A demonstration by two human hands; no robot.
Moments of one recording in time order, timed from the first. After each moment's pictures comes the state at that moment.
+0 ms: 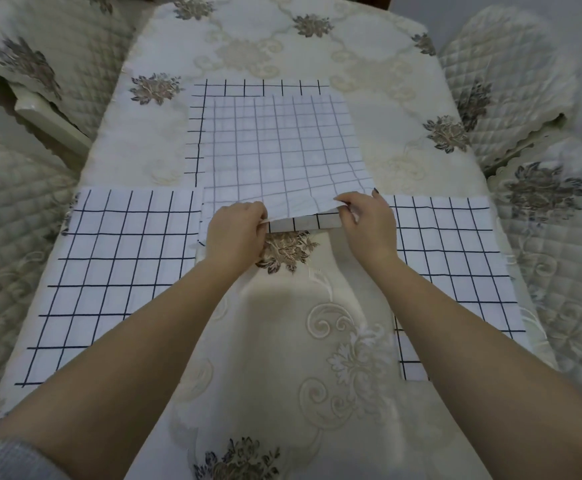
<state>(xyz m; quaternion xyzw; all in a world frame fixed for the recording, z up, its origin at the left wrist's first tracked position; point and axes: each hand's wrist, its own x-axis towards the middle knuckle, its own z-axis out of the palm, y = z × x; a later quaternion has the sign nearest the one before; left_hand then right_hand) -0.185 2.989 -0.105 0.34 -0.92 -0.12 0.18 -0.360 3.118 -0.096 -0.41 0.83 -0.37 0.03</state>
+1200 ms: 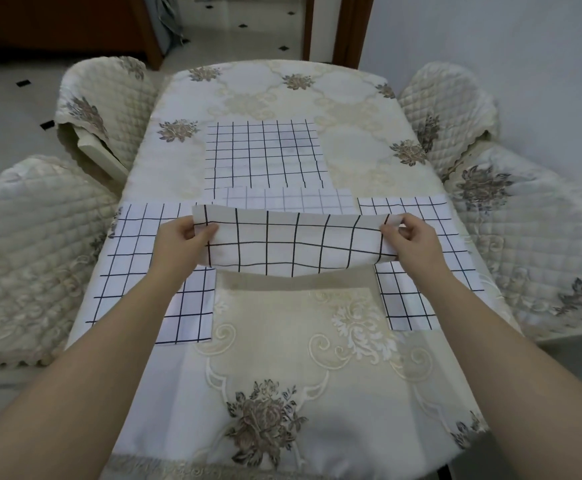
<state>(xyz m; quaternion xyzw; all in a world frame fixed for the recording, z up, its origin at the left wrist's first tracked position) -0.047 3.026 -0.020 0.45 -0.69 -0.49 0.30 -0.323 3.255 -0.028 -0.24 0.77 -0.54 0.22</state>
